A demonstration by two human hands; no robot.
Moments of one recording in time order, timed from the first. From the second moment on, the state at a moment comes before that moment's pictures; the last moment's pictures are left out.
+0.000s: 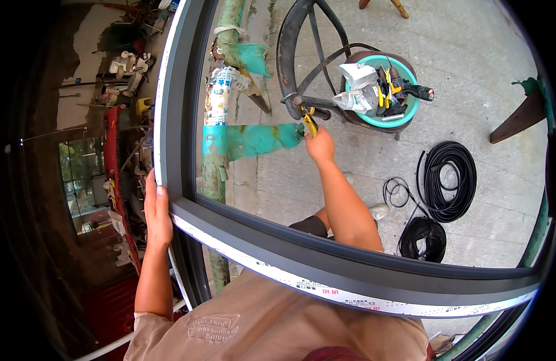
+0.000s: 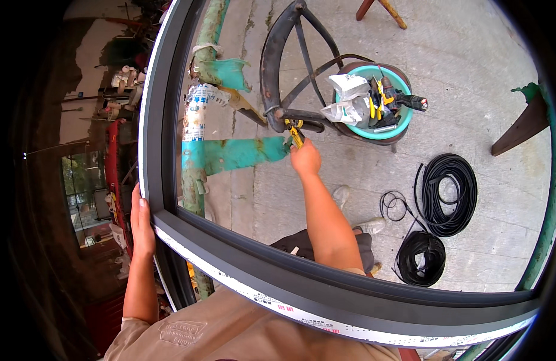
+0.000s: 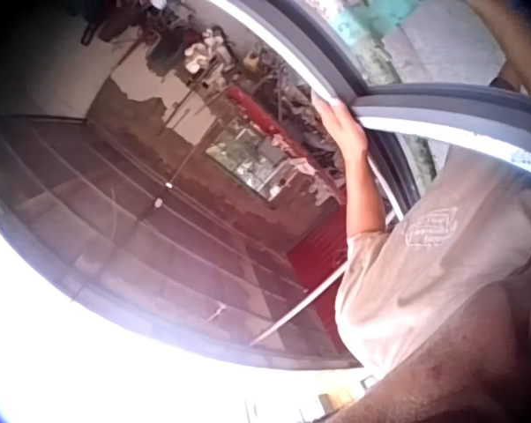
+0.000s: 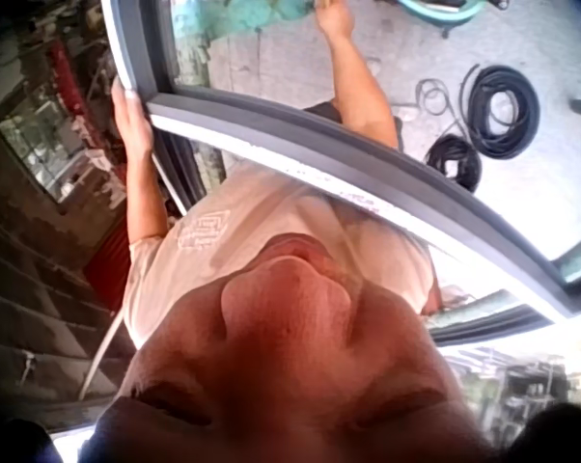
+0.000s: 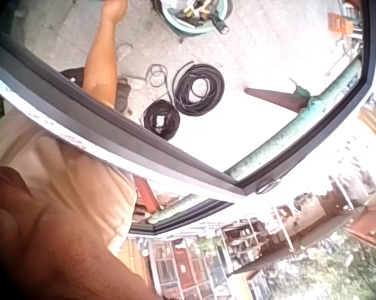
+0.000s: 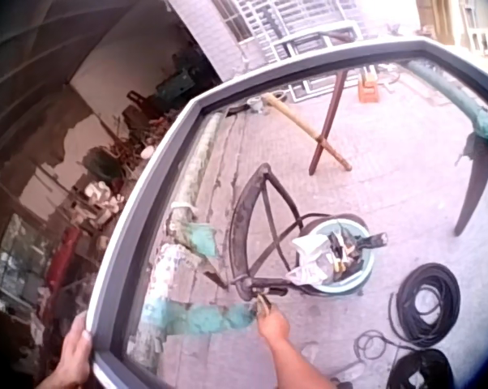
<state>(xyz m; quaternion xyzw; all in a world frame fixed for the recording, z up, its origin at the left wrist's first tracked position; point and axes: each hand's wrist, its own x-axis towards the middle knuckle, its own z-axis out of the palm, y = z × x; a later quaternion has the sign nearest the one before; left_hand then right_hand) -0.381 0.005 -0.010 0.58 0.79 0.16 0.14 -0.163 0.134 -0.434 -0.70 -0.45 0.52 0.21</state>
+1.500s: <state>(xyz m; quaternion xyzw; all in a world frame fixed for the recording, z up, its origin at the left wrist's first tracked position) -0.403 0.016 -0.014 0.37 0.71 0.43 0.41 0.210 -0.232 -0.301 -0.78 -0.50 0.37 0.10</state>
